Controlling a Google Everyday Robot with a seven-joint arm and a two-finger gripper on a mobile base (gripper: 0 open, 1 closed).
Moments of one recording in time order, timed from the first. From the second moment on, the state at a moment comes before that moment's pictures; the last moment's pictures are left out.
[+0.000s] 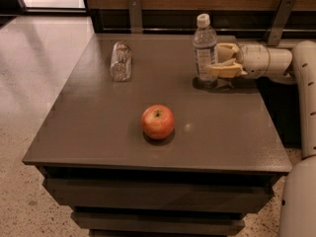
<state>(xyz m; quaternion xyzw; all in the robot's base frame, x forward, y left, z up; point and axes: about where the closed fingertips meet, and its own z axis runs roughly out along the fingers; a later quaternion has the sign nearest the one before) 0.663 -0.170 0.892 -0.54 0.42 0.43 0.59</state>
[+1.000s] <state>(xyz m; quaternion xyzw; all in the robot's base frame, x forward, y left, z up) 0.661 -0.175 0.887 -0.52 0.41 0.43 0.61</state>
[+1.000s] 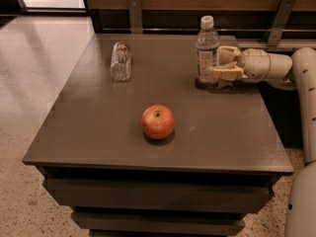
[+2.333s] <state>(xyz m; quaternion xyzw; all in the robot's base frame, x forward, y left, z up) 0.659 -0.177 0.886 -0.52 0.42 0.43 0.61</state>
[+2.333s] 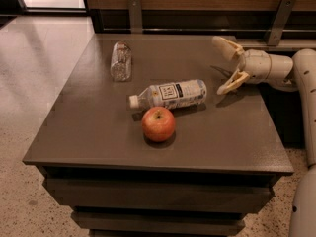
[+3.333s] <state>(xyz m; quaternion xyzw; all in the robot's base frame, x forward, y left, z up) 0.658 -0.174 0.896 -0.54 0.44 0.40 0.59</state>
